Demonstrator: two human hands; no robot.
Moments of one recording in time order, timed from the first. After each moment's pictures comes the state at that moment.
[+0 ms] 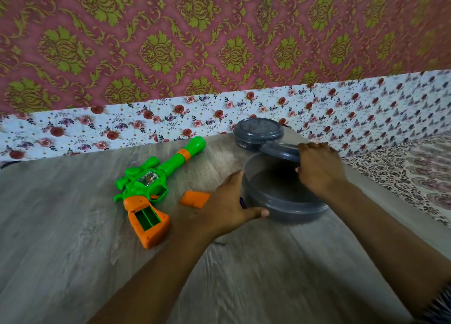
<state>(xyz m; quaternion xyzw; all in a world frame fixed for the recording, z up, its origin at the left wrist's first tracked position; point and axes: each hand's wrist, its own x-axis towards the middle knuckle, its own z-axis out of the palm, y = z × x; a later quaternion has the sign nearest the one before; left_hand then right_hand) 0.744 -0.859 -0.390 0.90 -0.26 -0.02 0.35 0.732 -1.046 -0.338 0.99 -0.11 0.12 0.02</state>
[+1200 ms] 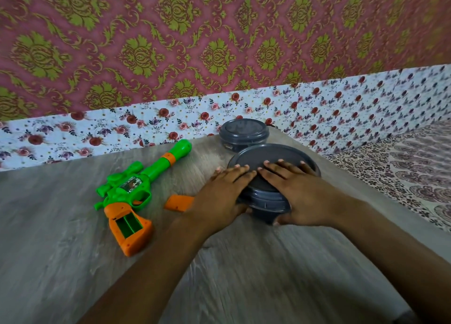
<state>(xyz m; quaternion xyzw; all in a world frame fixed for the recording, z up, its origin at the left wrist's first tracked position) 0.755 -0.876 -0.381 0.91 -0.39 0.06 0.09 0.696 -1.062 -0.354 0.99 0.11 -0.01 0.07</state>
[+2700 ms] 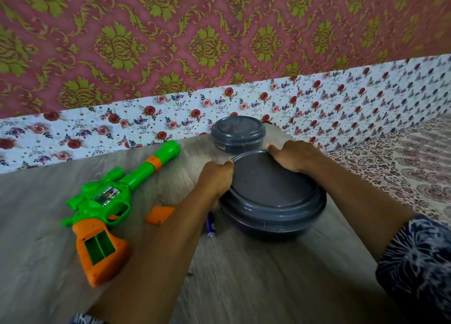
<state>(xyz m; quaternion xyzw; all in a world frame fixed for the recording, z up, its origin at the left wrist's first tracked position) 0.825 -0.929 -0.383 0.82 0.02 -0.10 0.56 0.814 -1.107 -0.352 0.99 -0.14 -0.03 -0.09</state>
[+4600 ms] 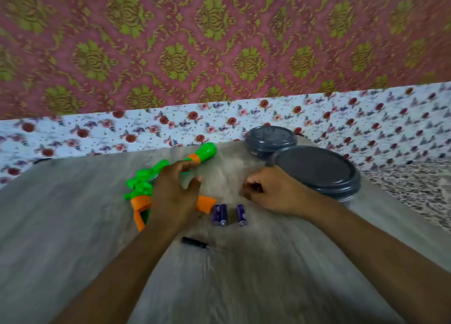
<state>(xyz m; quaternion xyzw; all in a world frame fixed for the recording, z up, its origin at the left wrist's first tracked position) 0.739 -0.804 -0.369 0.87 -0.03 0.25 0.42 0.749 -1.004 -0.355 0.94 0.28 0.10 -0.18</state>
